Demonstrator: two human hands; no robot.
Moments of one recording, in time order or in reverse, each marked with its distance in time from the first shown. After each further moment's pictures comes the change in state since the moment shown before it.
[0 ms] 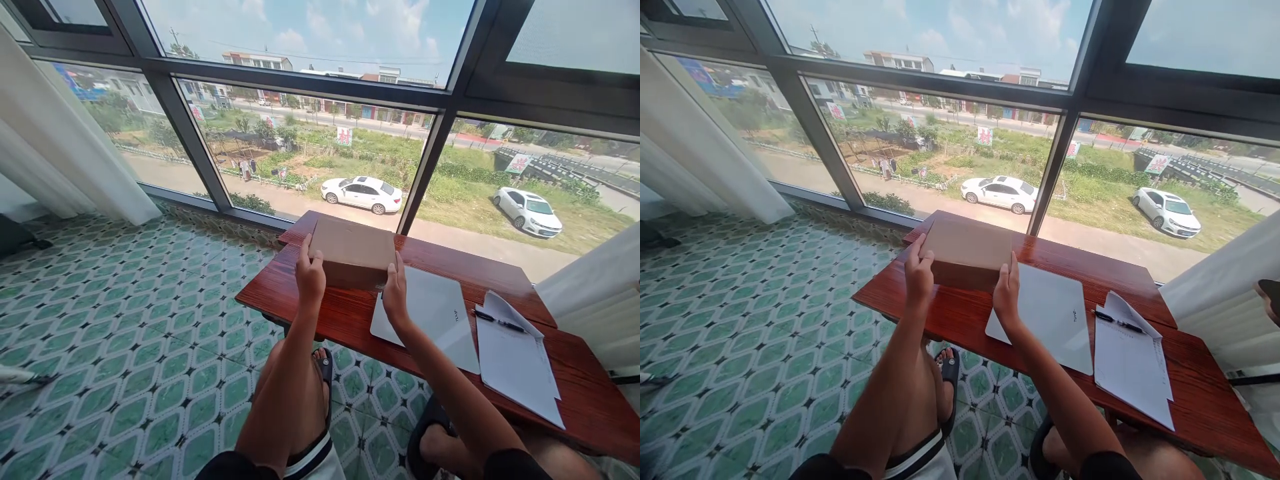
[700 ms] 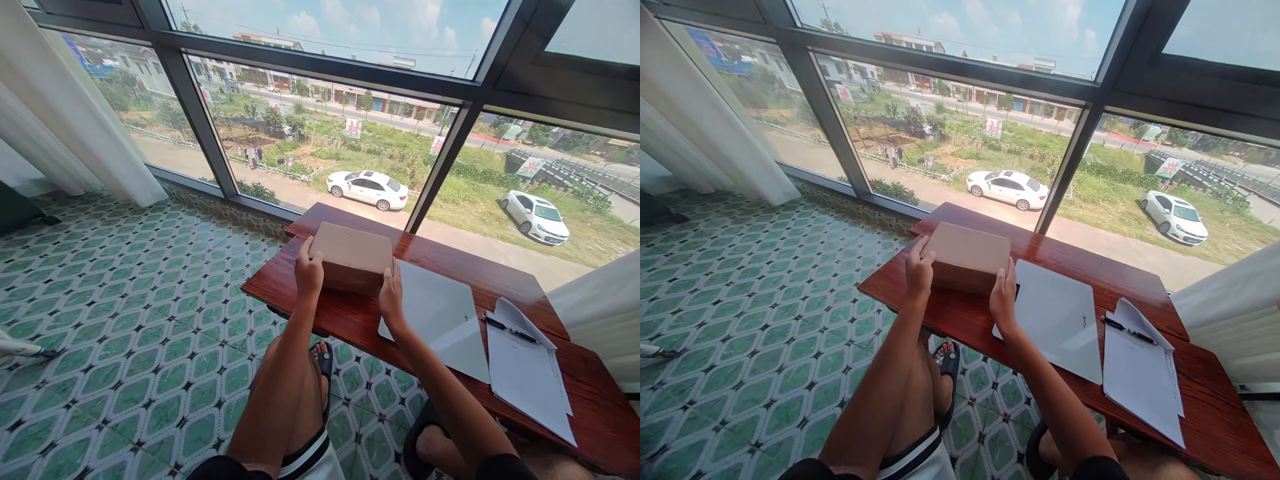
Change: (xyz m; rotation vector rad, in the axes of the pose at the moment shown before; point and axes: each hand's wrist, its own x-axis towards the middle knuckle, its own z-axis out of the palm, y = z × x) left_hand 0.022 -0.039 -0.016 0.081 0.034 -0.093; right_hand -0.009 0.026 0.025 -0.101 -0.073 0.061
